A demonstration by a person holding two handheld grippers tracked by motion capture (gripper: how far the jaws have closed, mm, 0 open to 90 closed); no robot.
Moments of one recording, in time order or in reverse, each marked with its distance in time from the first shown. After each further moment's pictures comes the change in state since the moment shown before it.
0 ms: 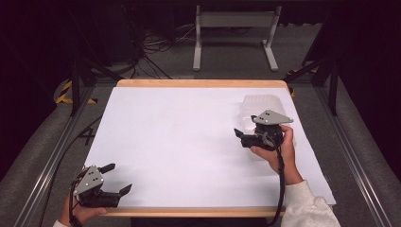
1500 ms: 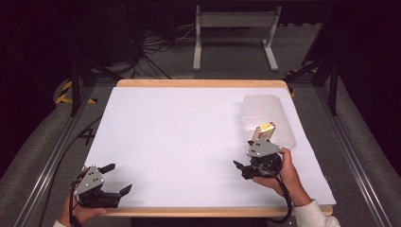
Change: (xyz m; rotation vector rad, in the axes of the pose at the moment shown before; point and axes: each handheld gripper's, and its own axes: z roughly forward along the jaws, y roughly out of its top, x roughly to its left) left arm -0.001 0.000 0.000 0.001 0.004 0.004; right arm 0.036 -0.051 -0.018 0.138 0.087 -0.238
